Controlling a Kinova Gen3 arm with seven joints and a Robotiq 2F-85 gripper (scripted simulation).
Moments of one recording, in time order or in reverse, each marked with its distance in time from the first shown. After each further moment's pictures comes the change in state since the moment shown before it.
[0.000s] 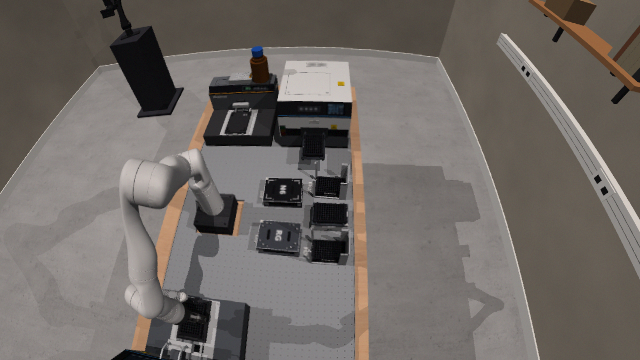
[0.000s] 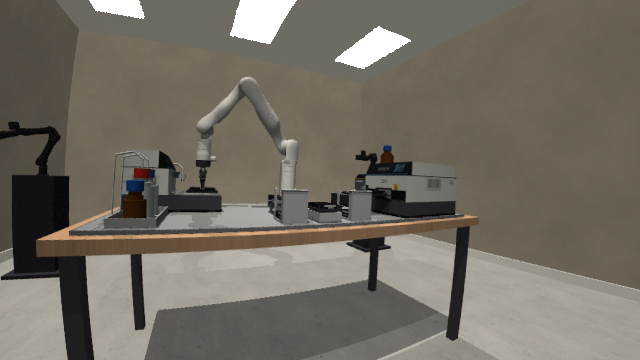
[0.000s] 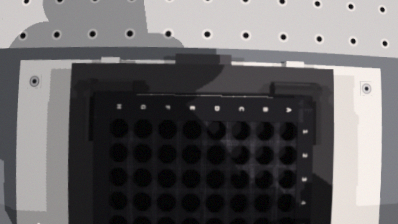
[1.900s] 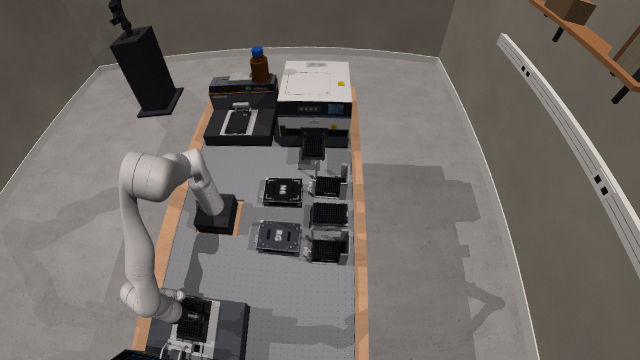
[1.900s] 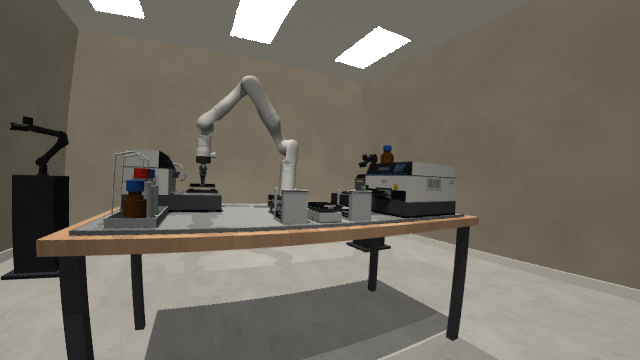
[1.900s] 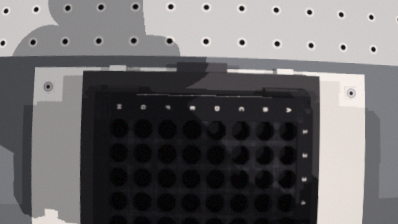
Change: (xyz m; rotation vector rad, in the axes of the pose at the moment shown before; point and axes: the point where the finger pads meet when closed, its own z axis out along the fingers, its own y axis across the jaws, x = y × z) arm 0.000 0.000 -0.019 0.000 0.000 0.000
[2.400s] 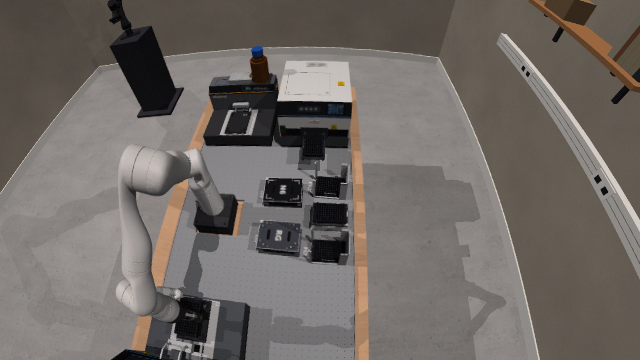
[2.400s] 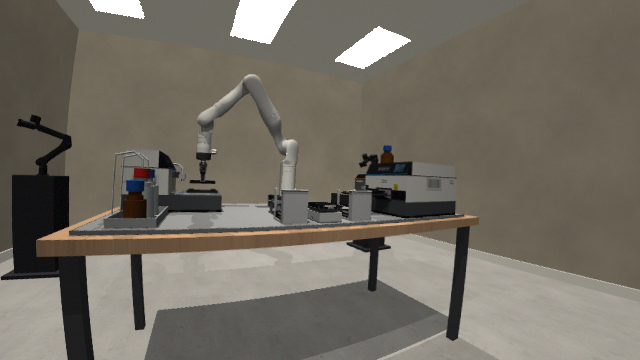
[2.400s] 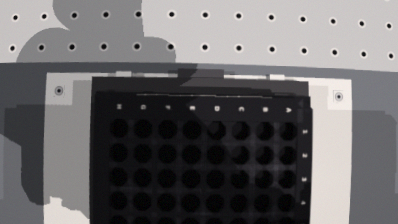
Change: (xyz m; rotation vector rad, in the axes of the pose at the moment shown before) arm 0.000 0.000 -0.018 0.000 0.000 0.000
